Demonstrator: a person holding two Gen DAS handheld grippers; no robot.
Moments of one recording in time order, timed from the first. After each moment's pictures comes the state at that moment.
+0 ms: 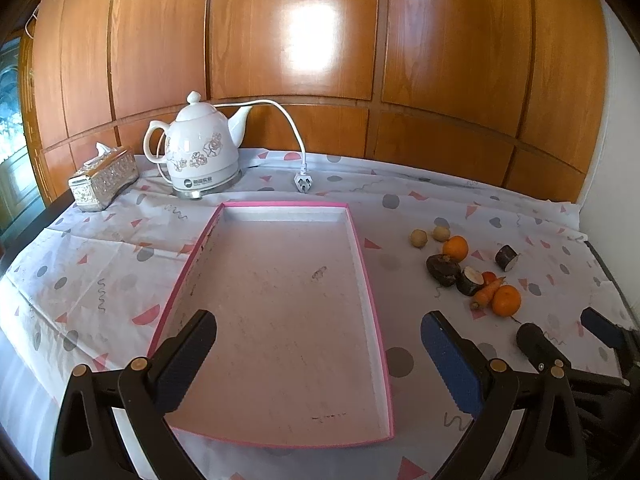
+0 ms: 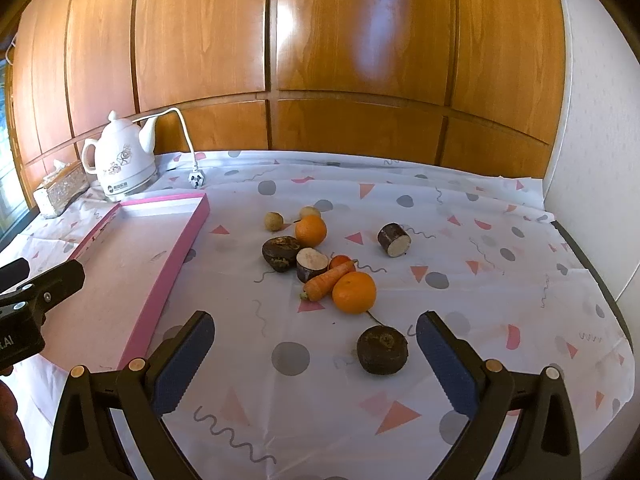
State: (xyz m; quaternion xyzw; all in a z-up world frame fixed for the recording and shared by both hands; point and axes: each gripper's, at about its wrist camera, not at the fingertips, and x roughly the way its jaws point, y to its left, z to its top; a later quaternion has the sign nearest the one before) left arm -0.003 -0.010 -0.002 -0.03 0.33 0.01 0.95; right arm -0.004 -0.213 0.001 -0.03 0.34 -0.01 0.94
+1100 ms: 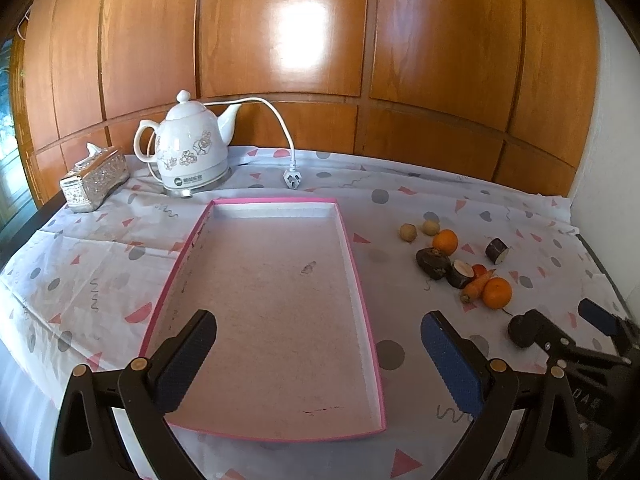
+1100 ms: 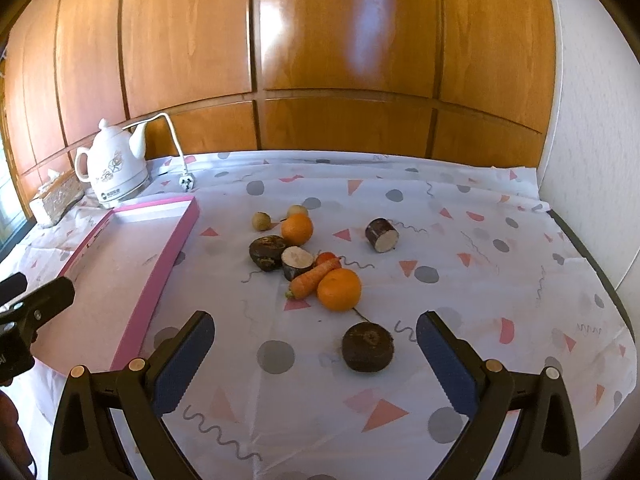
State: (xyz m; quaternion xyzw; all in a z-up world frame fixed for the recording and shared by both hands) left arm -0.006 -0.015 -0.004 -0.03 0.33 -0.01 0.94; right arm -0.004 -0.229 0.003 -0.01 0.34 -0.02 0.94
